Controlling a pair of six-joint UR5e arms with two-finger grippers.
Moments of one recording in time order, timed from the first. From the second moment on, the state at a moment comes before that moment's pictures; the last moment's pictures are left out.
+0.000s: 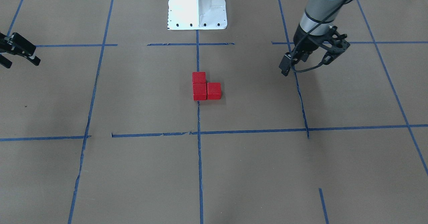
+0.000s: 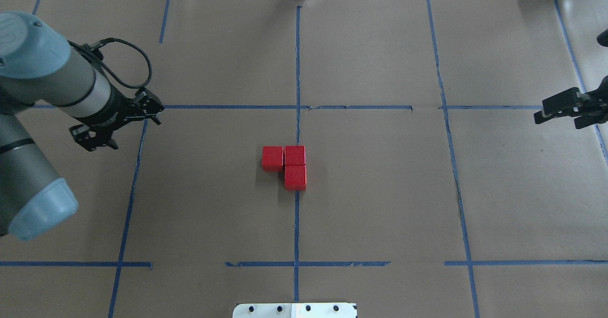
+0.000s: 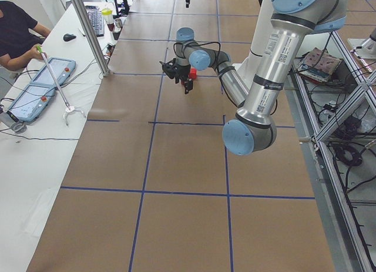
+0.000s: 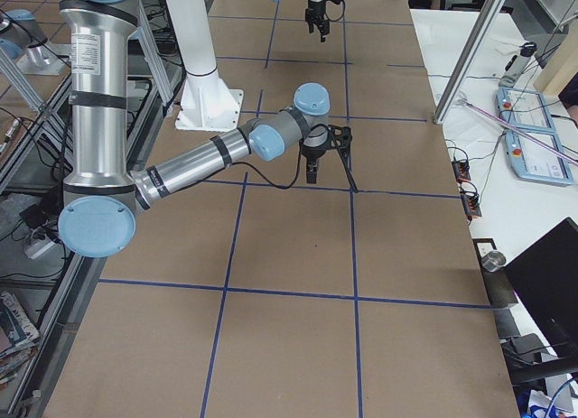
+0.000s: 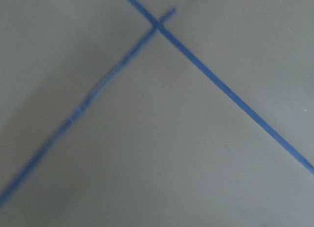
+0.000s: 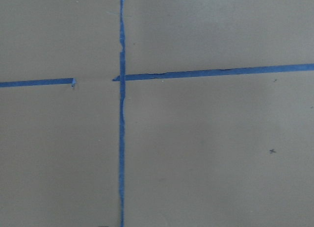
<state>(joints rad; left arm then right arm) -0.84 -1.84 -2.05 -1.43 -2.07 -1.45 1.20 -1.65 2.04 -1.41 2.37 0.67</state>
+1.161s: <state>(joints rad) -1.59 -1.52 -1.76 -1.43 -2.37 0.12 1.53 -1.78 1.88 -1.60 2.42 -0.09</state>
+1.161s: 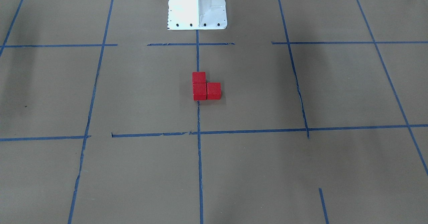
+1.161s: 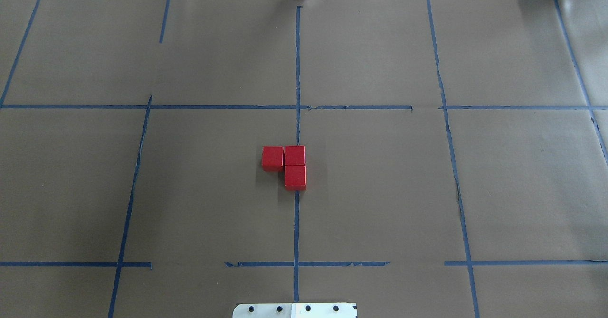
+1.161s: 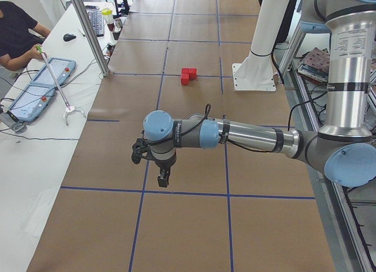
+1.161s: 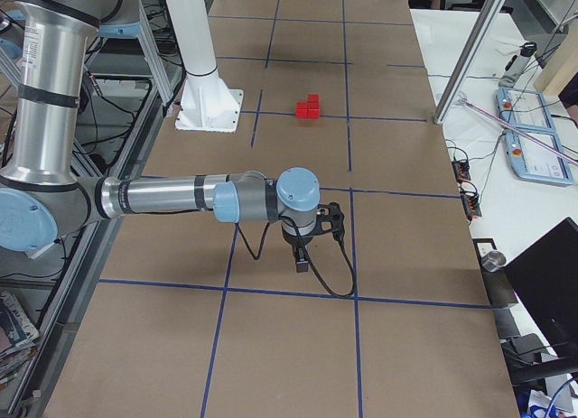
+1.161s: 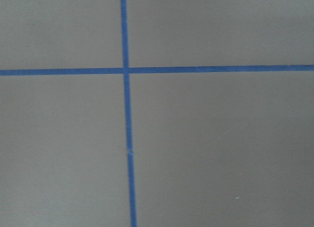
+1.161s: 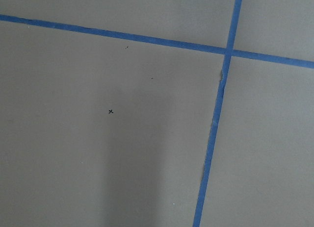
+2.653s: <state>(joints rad) -1.56 -1.50 -1.73 -1.43 -2.38 0.14 1.53 -1.78 1.88 -1.64 2.35 0.01</state>
